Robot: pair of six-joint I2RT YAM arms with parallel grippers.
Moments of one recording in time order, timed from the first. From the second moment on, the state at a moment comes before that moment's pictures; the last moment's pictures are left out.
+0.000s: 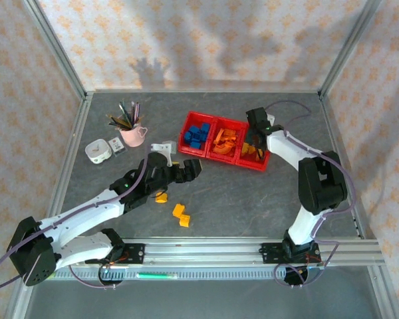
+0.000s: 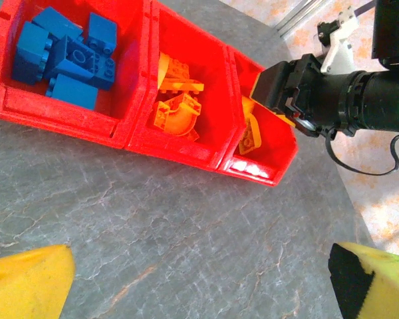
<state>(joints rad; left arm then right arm) -0.72 1.07 0.67 -0.07 -0.05 -0.77 0.30 1.74 1.20 -0.46 0.26 0.58</state>
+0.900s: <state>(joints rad) -0.72 0.71 0.61 -0.36 -0.25 -0.85 0.89 1.60 1.20 -0.52 0.23 0.64</state>
